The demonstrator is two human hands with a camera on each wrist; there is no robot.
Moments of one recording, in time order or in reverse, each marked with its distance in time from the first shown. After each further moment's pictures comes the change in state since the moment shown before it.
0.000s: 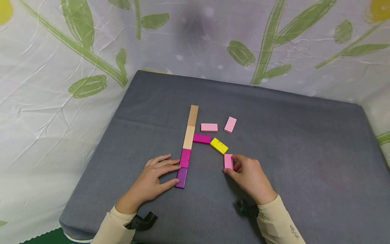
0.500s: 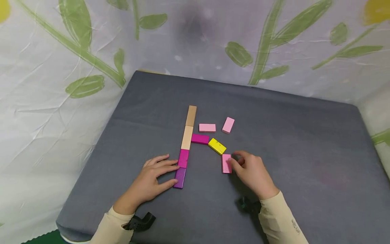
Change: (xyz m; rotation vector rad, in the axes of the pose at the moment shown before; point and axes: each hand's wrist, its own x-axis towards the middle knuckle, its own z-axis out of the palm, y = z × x) left_hand 0.000 -0.002 0.004 -0.001 0.023 0.016; right_hand 0.010 0.014 -0.012 0.029 -0.019 0.052
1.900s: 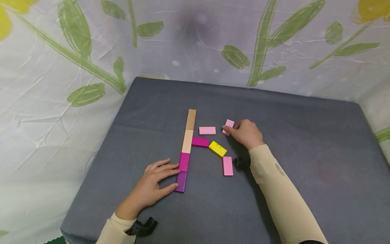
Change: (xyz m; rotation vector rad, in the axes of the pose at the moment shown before) left_hand -0.001 0.002 -0.002 0.000 0.011 0.021; right_hand 0.121 -0.003 -0.025 -0.113 -0.053 0.240
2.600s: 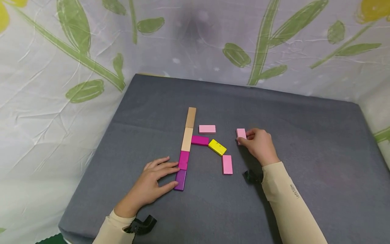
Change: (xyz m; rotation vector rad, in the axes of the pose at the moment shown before) left_hand -0.001 -0.002 0.001 0.014 -0.002 -0.009; right_hand -0.040 0.038 -0.002 0.134 0.113 -0.043
